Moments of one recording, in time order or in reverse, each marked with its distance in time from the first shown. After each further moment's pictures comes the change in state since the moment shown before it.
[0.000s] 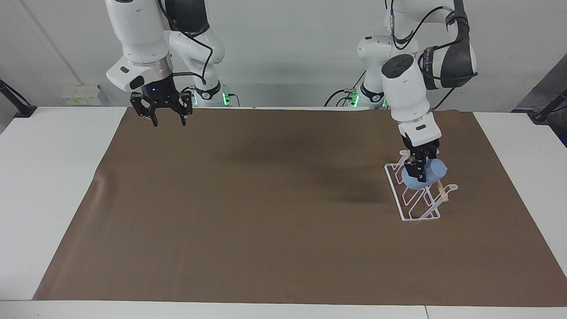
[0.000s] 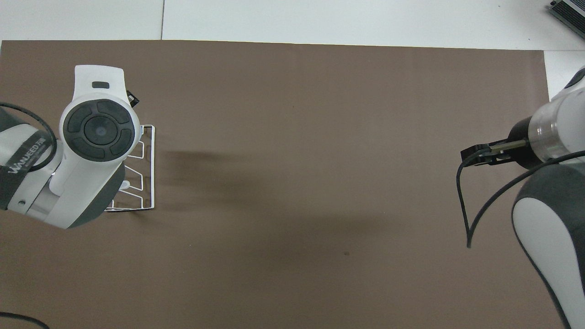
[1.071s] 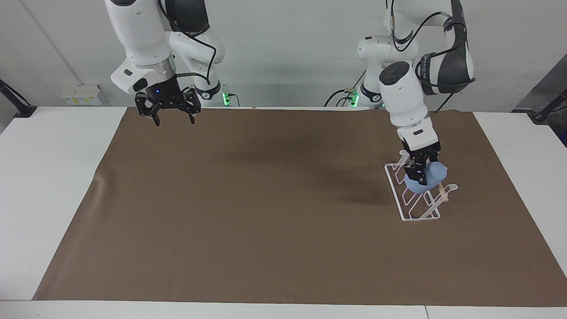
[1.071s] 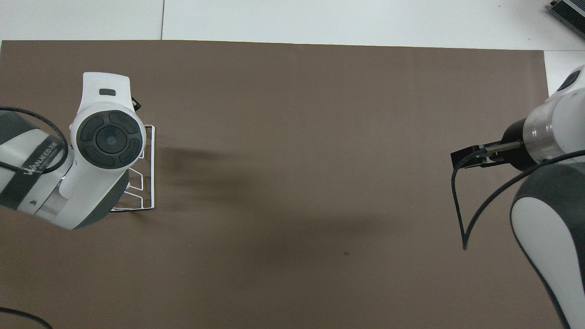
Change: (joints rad) left arm 0.002 0.005 0.010 -0.063 0.050 0.069 -0.007; right arm 0.004 0.000 -0.004 -0.010 0.020 -0.001 -0.033
